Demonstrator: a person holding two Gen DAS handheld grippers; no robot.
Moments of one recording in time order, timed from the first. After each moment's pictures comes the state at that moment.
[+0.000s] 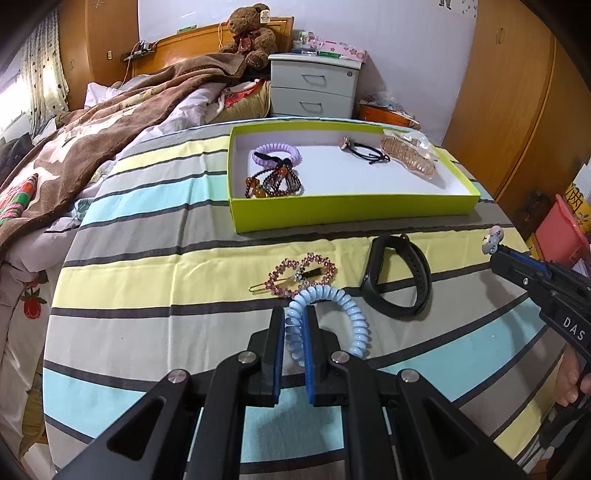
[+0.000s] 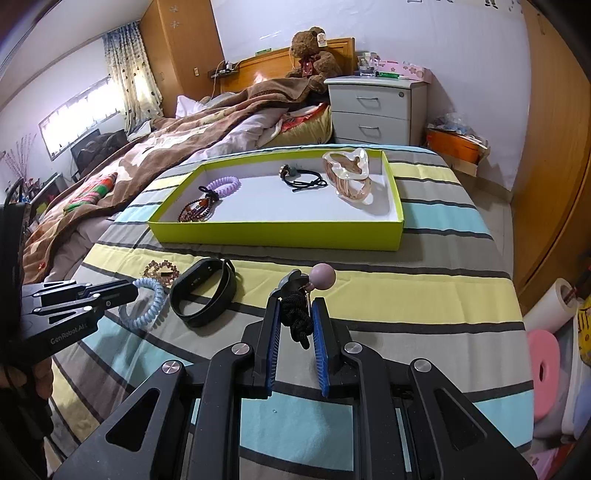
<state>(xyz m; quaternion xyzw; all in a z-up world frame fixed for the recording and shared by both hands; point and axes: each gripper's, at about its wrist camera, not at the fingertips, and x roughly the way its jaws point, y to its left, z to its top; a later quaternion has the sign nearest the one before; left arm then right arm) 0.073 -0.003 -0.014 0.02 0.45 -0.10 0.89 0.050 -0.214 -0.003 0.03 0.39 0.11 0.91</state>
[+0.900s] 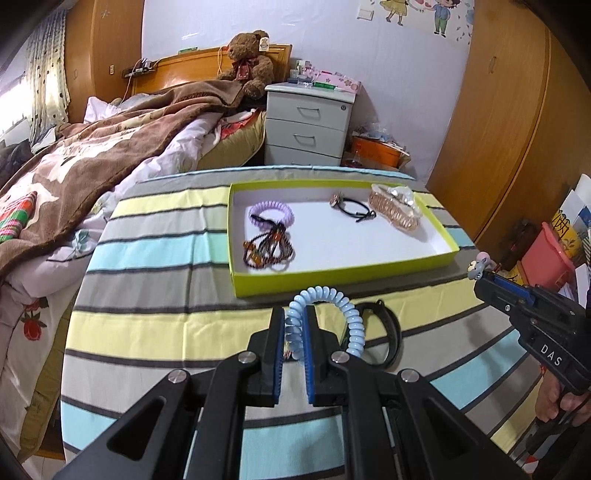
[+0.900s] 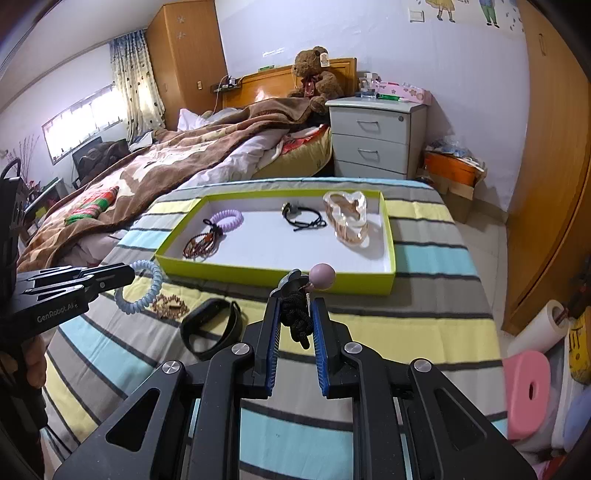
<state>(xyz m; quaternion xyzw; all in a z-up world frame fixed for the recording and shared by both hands) 0.086 0.000 0.032 -0.01 0.41 -0.12 0.90 0.058 -0.212 0.032 0.02 0.36 0.11 0.93</state>
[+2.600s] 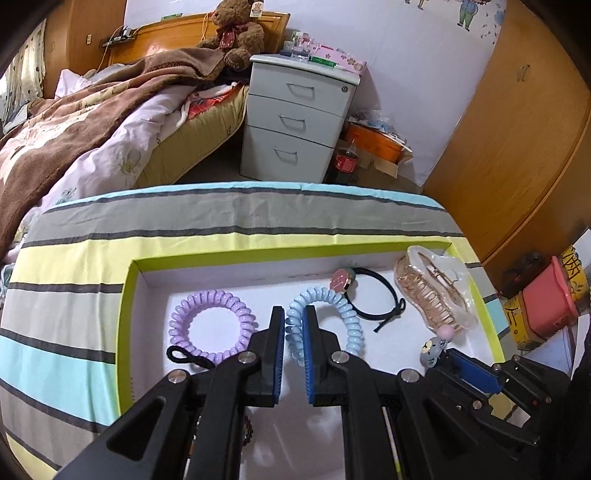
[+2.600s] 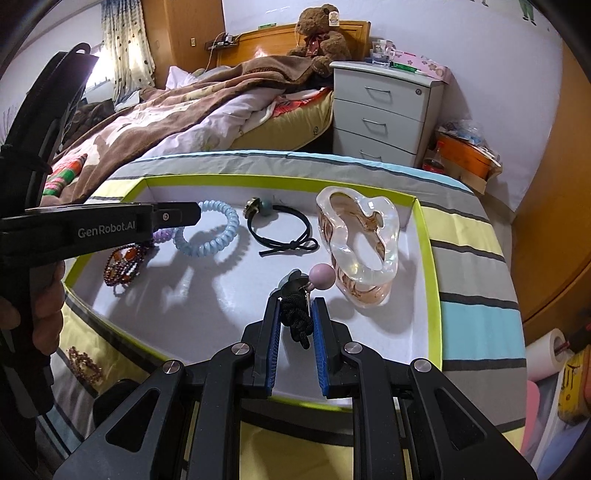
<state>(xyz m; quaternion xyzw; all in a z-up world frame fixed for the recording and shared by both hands) 0.252 -0.054 -0.009 -0.05 0.46 -0.15 0.87 0.182 -0.200 -0.017 -0.03 0.43 0.10 0.90</state>
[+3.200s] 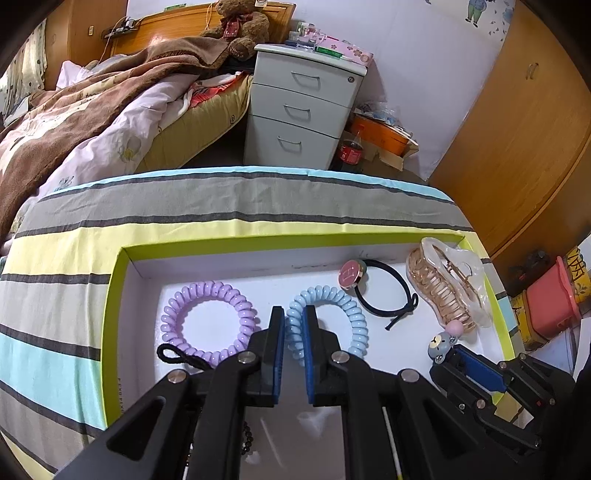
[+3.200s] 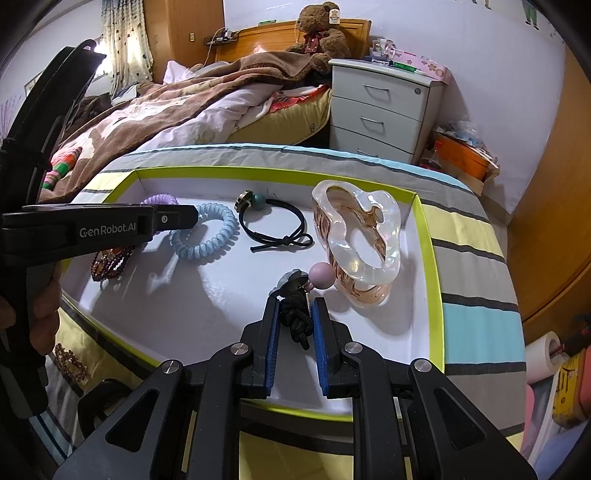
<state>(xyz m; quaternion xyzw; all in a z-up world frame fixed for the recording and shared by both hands) 0.258 -0.058 -0.019 -0.05 0.48 -0.14 0.87 0.184 -0.199 -0.022 -0.04 0.44 0.09 0.89</state>
